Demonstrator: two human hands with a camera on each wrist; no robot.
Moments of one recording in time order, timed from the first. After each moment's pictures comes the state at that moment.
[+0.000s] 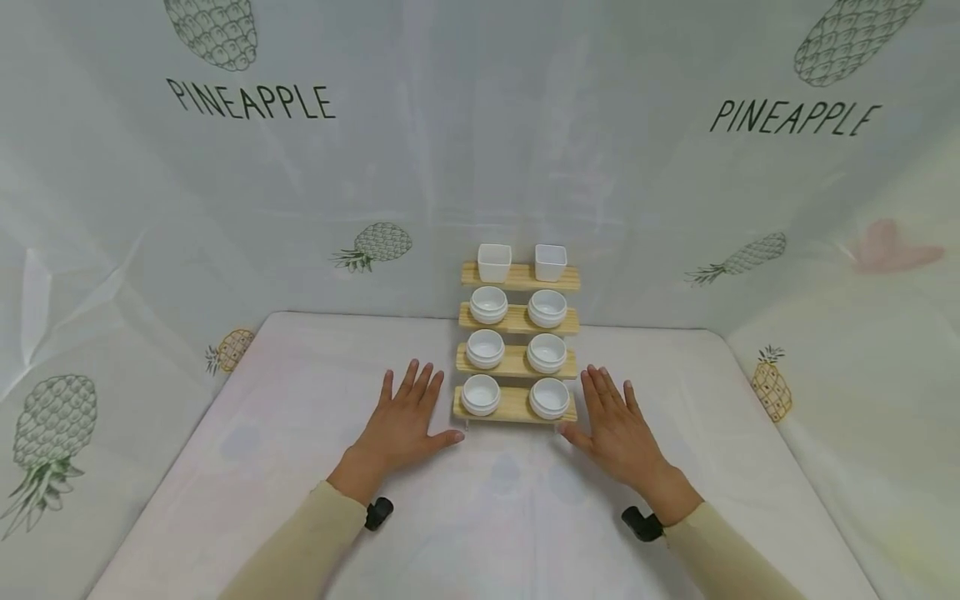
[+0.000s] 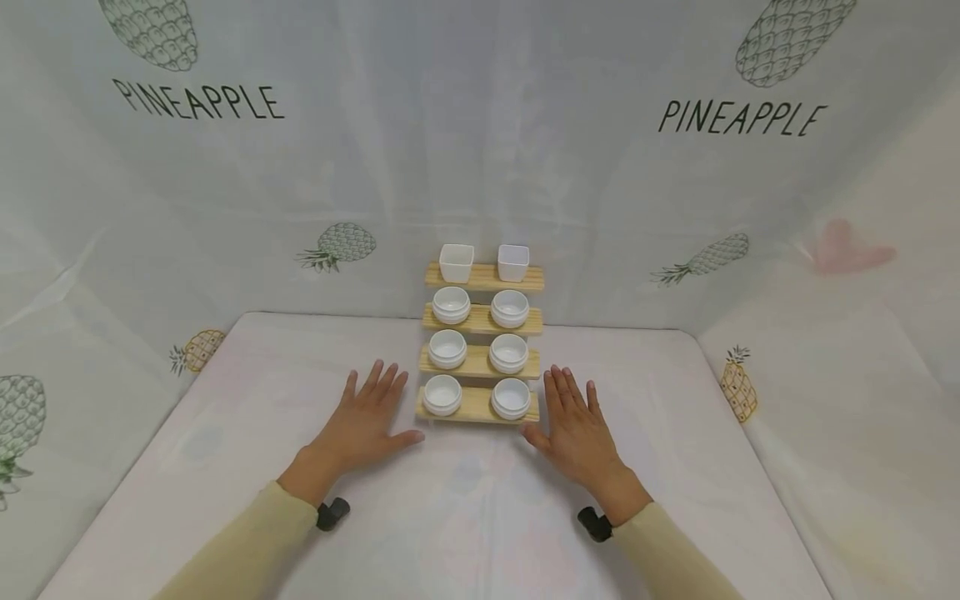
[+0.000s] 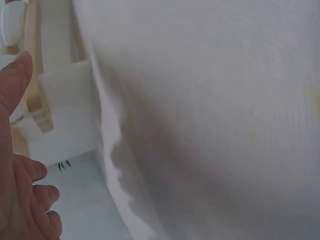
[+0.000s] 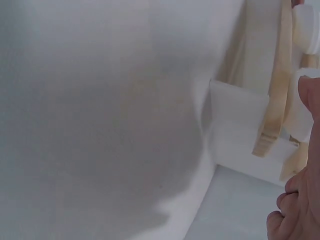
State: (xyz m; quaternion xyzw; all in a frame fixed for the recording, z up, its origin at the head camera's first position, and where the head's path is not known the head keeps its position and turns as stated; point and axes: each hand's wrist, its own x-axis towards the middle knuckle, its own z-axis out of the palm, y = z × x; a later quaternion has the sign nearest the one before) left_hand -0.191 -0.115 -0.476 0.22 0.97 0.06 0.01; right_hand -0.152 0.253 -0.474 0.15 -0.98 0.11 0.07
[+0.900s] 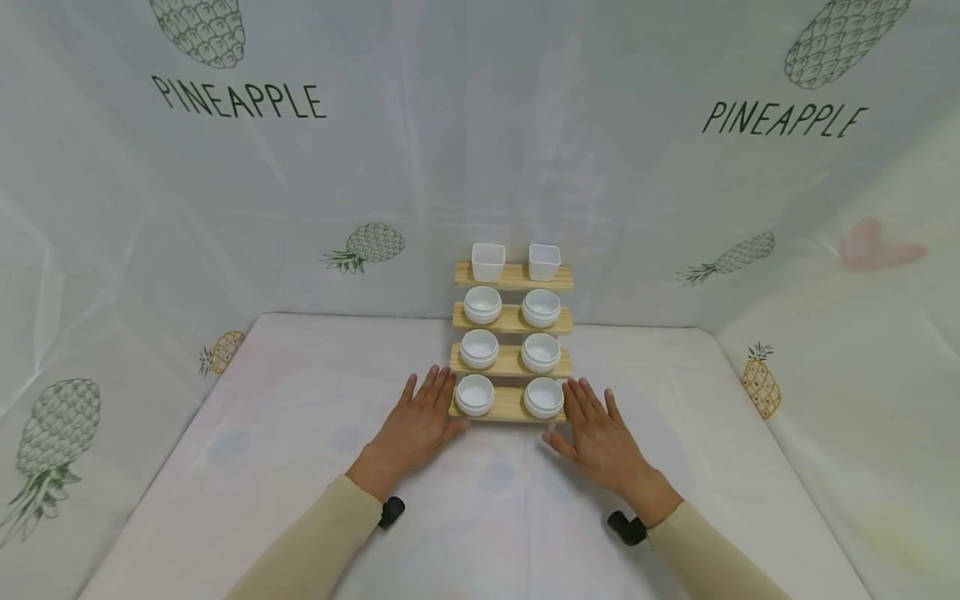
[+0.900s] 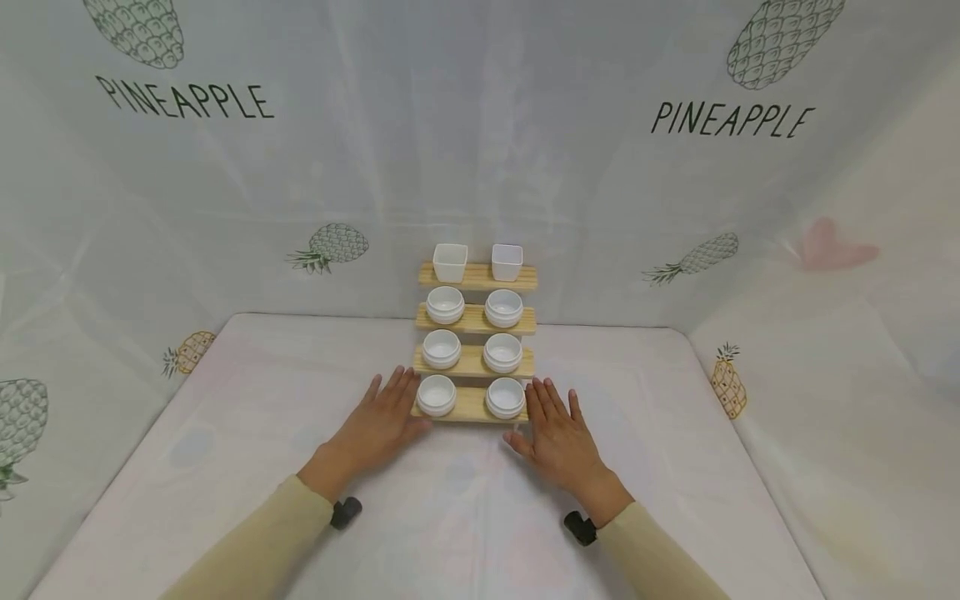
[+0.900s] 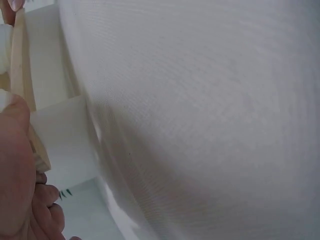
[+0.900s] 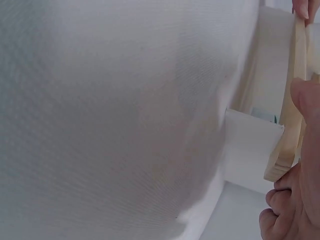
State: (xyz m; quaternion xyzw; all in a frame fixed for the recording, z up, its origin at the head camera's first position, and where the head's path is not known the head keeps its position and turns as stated) left_hand -0.195 -0.088 -0.482 0.27 0.96 0.06 0.00; right_hand -0.149 0.239 -0.485 0.17 -0.98 0.08 0.06
